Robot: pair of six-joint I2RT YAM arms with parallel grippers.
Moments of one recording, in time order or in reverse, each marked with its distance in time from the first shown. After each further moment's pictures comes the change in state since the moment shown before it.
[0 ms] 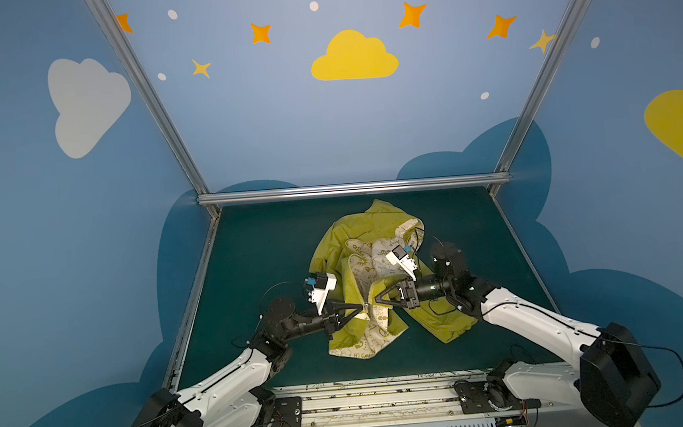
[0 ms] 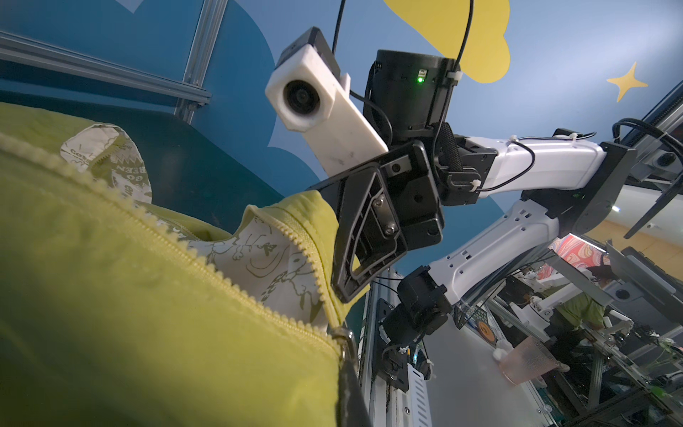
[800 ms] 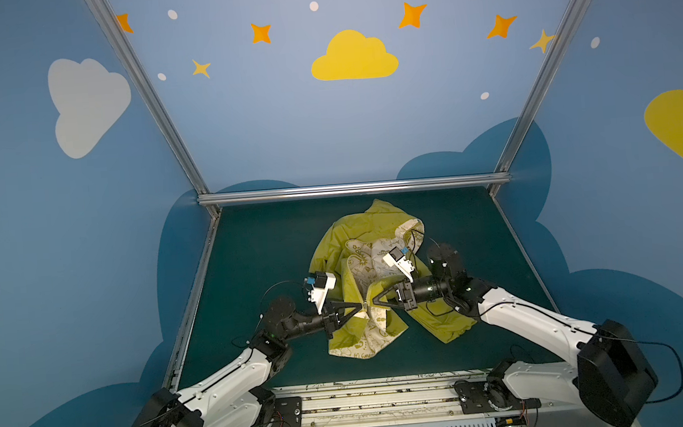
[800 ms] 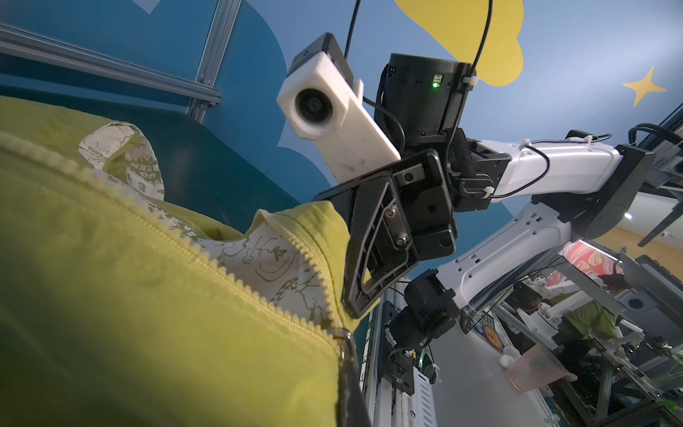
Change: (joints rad) left arm 0.006 0.003 0.000 -0.013 -0.023 -0.001; right arm 0.026 0.017 0.000 0.013 0.017 0.003
